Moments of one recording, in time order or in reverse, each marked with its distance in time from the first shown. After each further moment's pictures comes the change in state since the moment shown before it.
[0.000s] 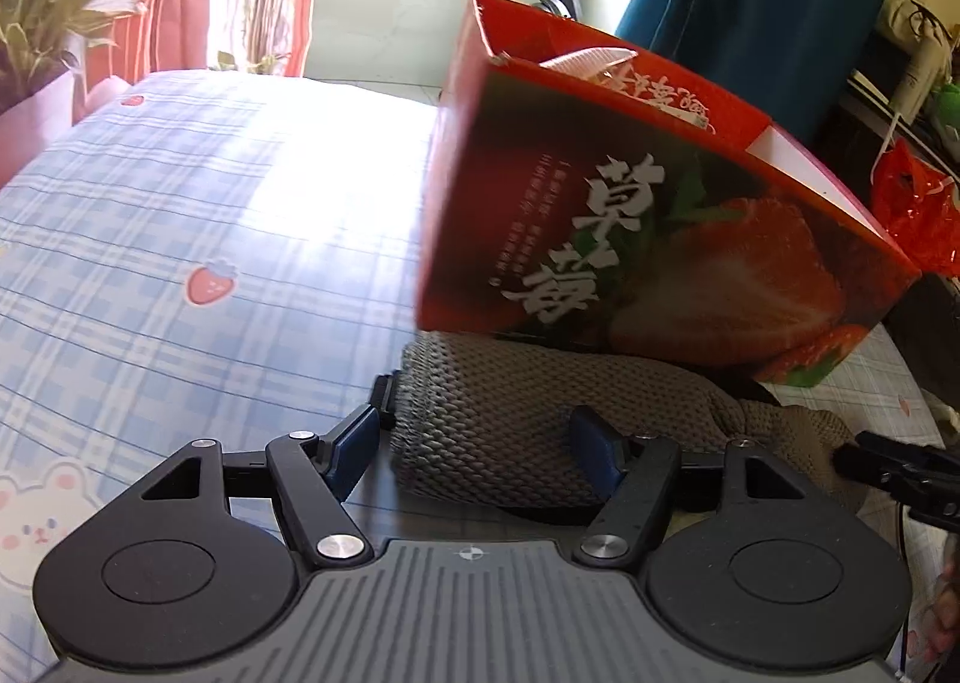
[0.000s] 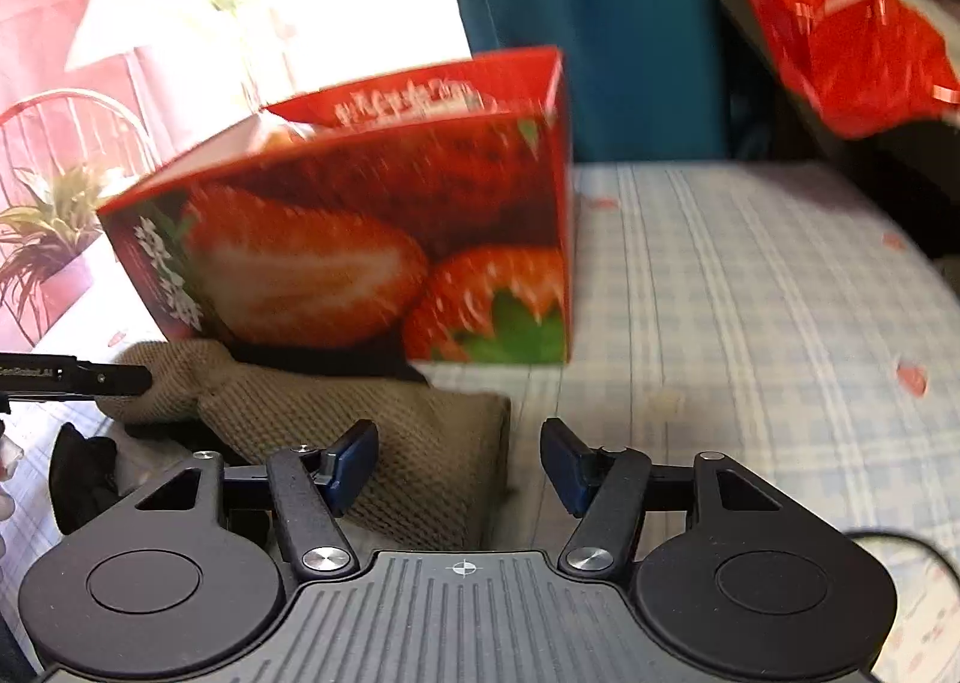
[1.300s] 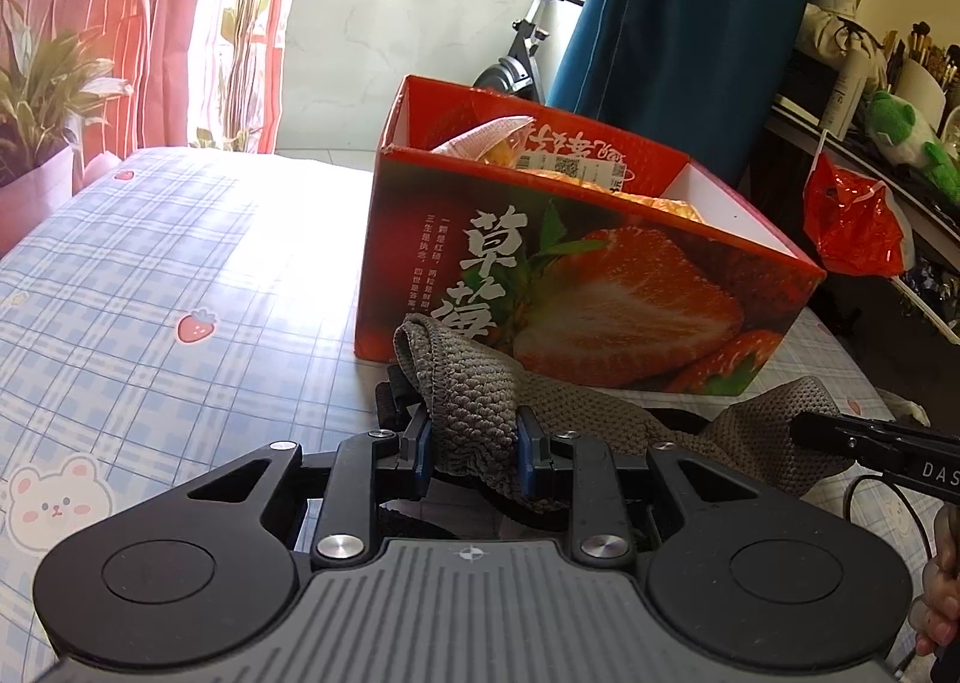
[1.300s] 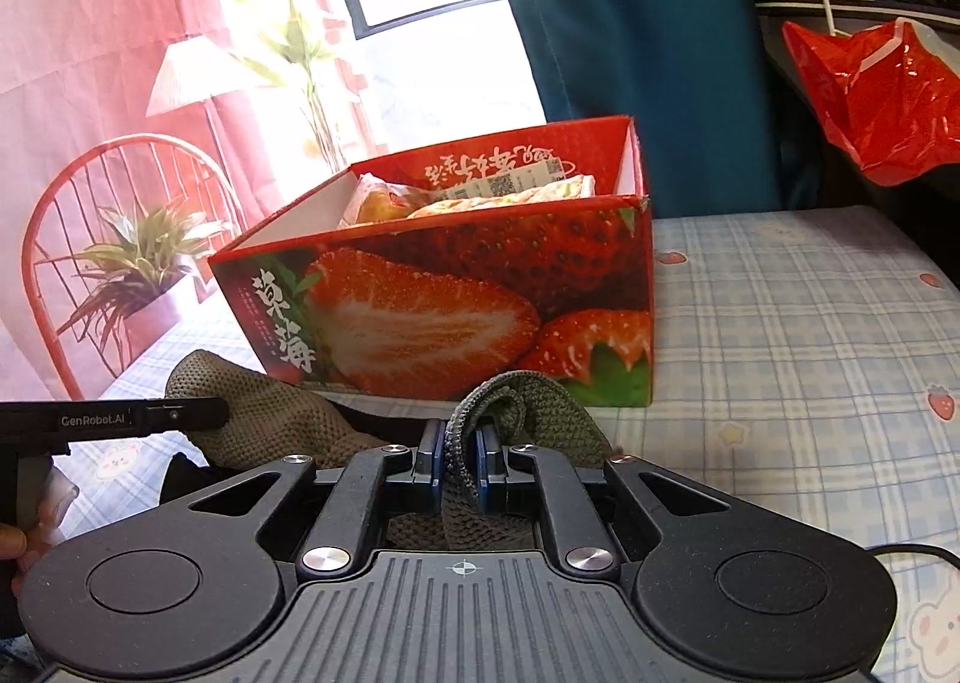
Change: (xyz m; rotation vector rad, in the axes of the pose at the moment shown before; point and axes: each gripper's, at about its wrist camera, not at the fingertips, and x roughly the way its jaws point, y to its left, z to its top) left arm -0.052 -0.033 -0.021 0.070 -0.142 -0.020; right arm -0.044 0.027 0.000 -0.021 -0.109 0.128
